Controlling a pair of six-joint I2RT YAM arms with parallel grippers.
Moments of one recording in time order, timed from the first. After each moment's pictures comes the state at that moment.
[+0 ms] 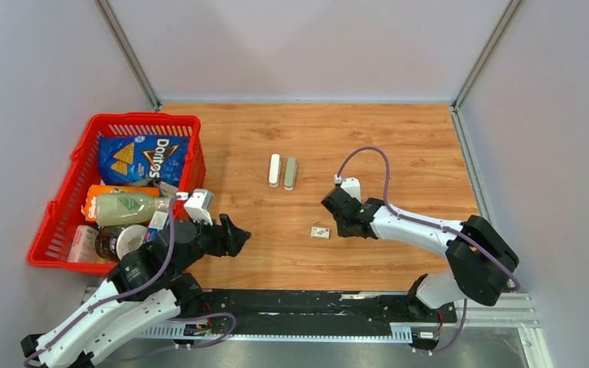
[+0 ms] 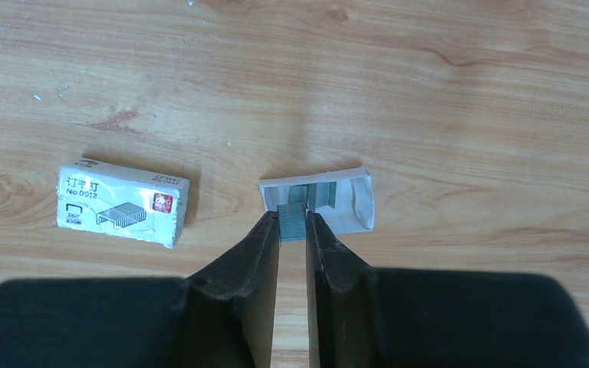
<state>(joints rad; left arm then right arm) -0.88 0.35 0.64 -0.75 -0.24 -0.65 0.85 1.43 0.81 -0.54 0.39 0.64</state>
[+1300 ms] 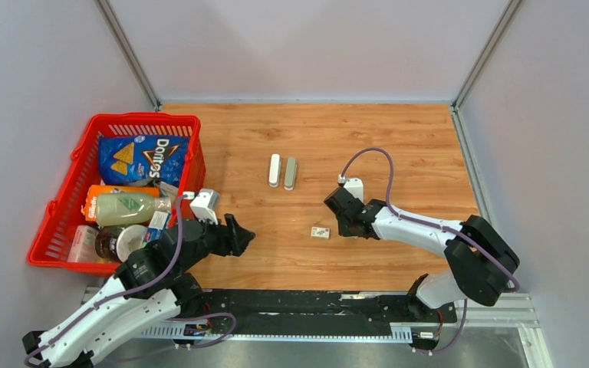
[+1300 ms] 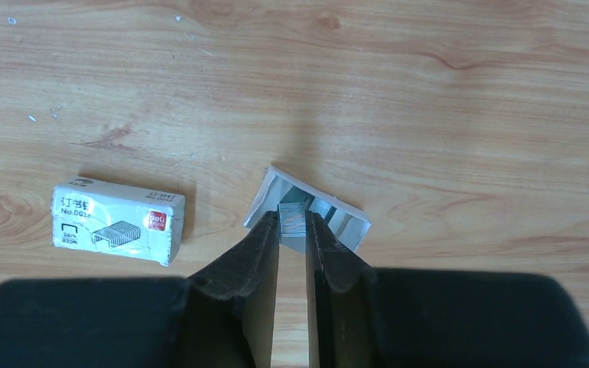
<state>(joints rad) -0.88 0.38 0.61 -0.69 -0.22 -0.65 0.82 1.44 0.77 -0.47 0.38 0.66</state>
